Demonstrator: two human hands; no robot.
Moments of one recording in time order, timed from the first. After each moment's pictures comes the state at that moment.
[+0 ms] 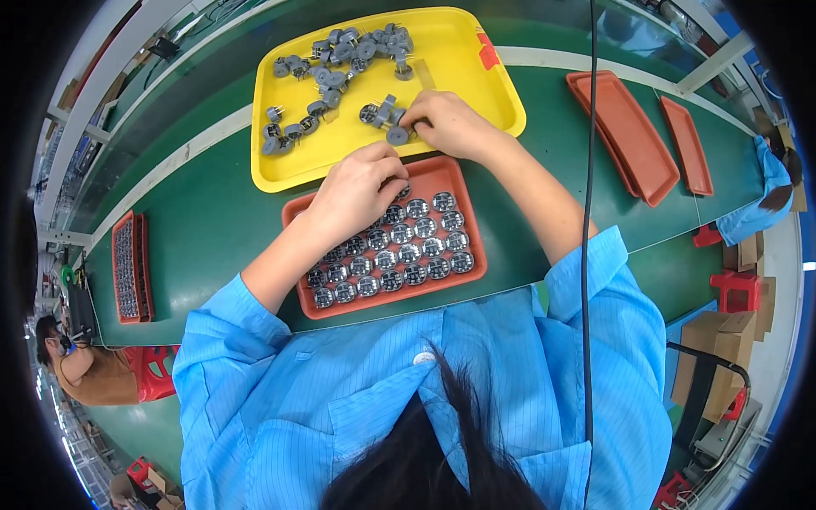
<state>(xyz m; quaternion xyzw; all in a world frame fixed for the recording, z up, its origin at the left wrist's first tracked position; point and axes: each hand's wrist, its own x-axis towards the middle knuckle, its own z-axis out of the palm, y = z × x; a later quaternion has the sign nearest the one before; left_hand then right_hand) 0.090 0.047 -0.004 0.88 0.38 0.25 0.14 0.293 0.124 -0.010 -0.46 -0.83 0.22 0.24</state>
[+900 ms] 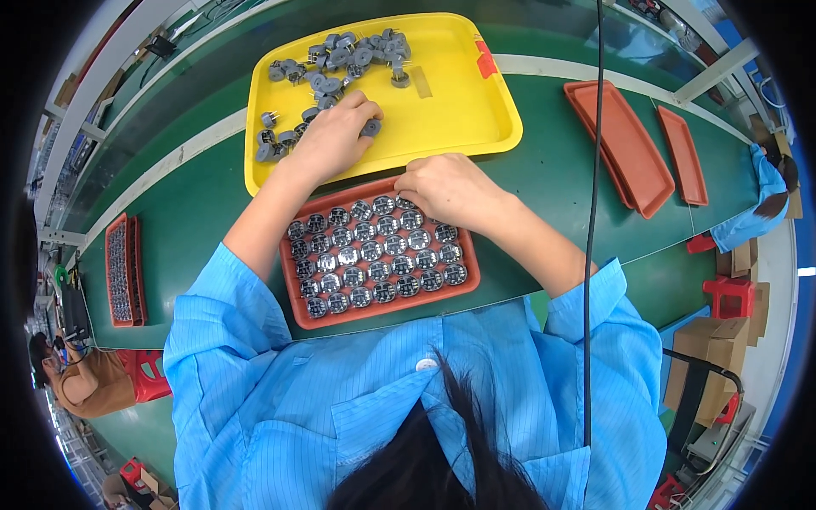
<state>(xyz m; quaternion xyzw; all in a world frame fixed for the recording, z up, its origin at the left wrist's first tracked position) 0.077 0.124 0.004 0.87 0.46 0.14 0.08 0.290 0.059 0.003 -0.35 -0.91 0.15 0.18</state>
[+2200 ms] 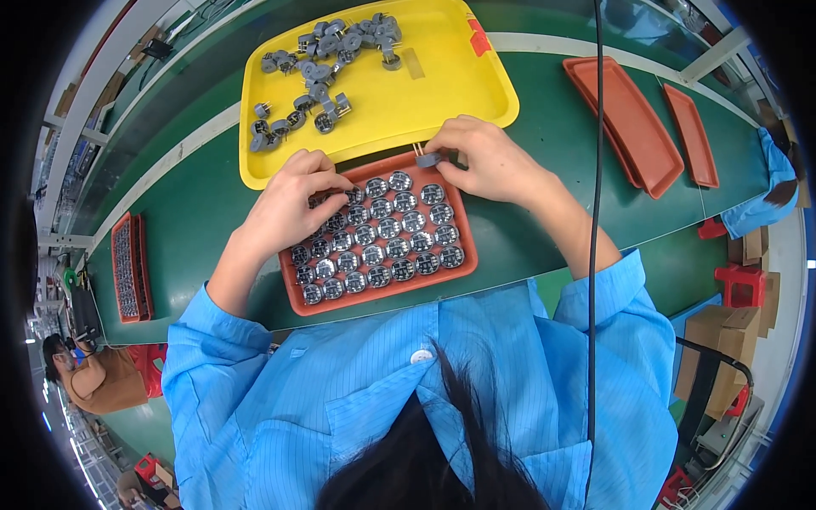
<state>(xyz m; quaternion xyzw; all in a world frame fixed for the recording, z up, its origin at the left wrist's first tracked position) 0.041 0.032 0.028 0.88 0.40 0.16 0.17 0.336 0.054 0.011 -0.41 -0.85 0.24 0.22</state>
